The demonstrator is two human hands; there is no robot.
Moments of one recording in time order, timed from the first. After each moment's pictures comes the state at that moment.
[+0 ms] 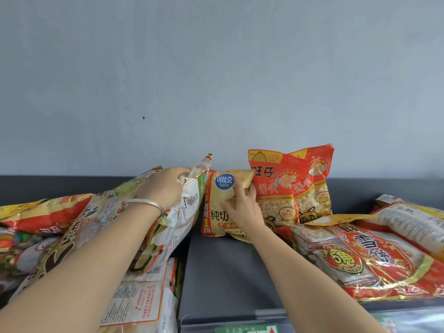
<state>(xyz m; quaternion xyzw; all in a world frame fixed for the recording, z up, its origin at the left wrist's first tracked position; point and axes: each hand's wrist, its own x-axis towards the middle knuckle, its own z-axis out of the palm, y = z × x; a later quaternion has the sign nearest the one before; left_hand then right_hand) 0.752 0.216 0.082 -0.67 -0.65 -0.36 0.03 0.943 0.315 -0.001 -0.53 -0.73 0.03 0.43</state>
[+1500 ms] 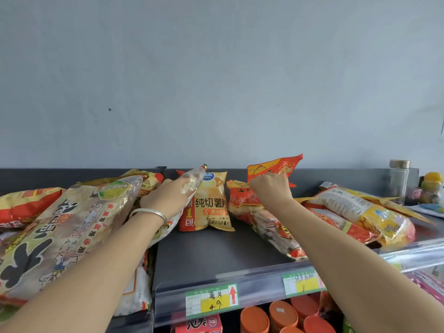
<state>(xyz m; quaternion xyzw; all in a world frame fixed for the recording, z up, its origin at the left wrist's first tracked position) 0.813 0.198 0.047 -0.71 -0.65 -0.28 -0.03 1.056 0.207 0.059 -0.60 -0.69 -0.38 0.10</state>
